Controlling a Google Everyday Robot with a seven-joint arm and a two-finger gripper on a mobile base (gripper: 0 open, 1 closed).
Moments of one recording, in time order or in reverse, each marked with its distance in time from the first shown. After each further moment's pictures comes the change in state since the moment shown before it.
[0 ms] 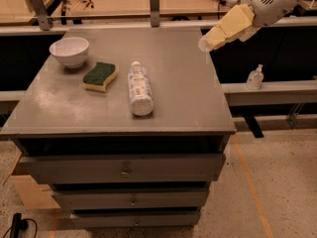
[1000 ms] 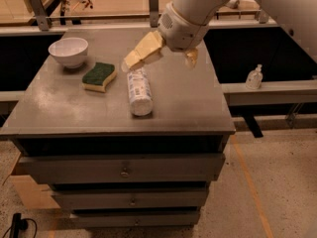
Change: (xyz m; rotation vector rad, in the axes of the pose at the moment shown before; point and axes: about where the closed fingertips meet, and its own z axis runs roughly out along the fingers) arm -0.036 0.085 0.117 0.048 0.173 0.276
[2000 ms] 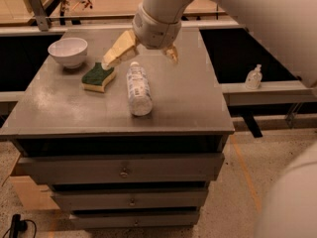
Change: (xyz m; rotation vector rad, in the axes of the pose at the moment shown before) arm -0.040 0.027 0.029 0.071 -0.008 0.048
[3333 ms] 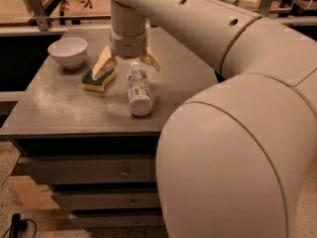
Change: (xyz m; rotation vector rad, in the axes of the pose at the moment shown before) arm -0.052 -0.005 0.083 0.178 0.094 0.089
